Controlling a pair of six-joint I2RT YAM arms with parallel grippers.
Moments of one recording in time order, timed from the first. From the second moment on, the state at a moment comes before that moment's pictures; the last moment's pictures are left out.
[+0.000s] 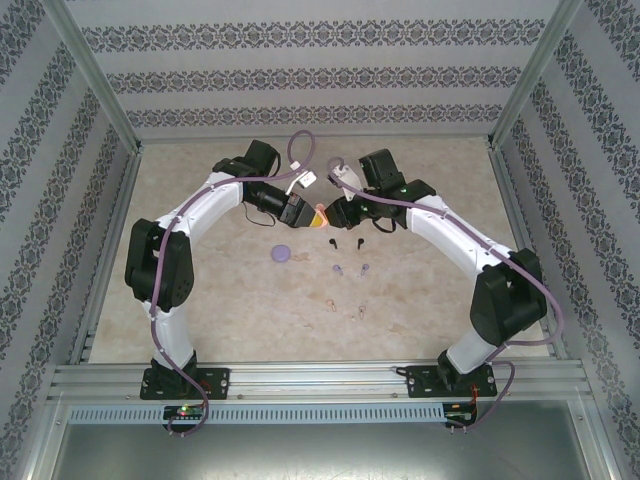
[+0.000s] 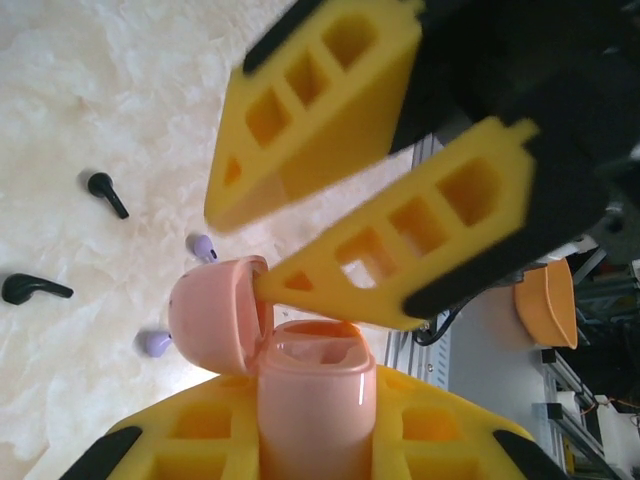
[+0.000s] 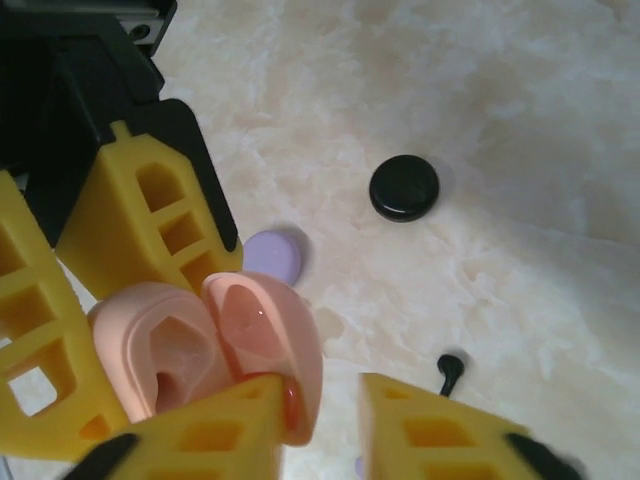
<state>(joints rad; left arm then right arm) -0.35 1.91 1.60 -0.87 1.07 0.23 0.47 1.61 1.33 -0.57 -0.46 -0.03</state>
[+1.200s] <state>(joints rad) -0.36 1.24 0.62 0.32 0.30 -0.12 0.81 1.53 0.98 -0.67 -0.13 0.52</state>
